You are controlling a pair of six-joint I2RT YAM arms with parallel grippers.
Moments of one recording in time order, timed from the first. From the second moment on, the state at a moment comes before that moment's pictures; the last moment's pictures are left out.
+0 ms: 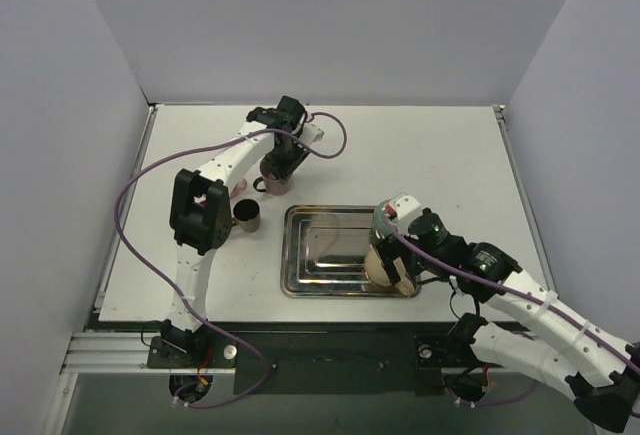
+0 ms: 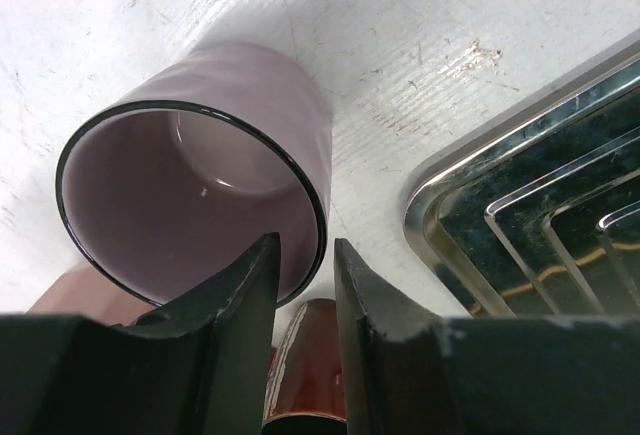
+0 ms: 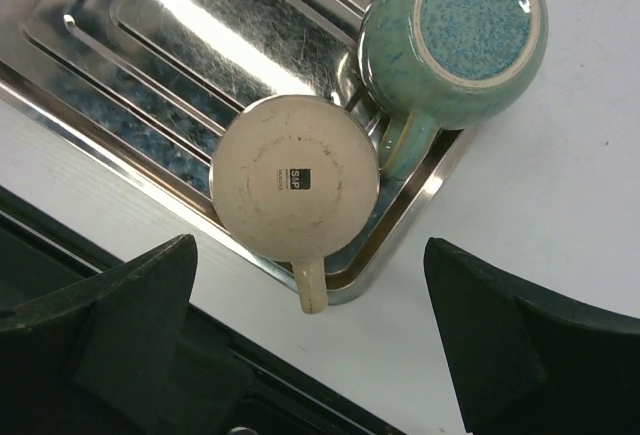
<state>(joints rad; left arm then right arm) -0.46 2.22 2.03 -1.07 -0.02 0.25 0.81 0.79 0.75 -0.73 0.21 0.14</state>
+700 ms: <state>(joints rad) -0.46 1.66 1.78 -1.00 0.19 0.27 0.81 1.21 0.75 -0.91 0.18 -0.34</state>
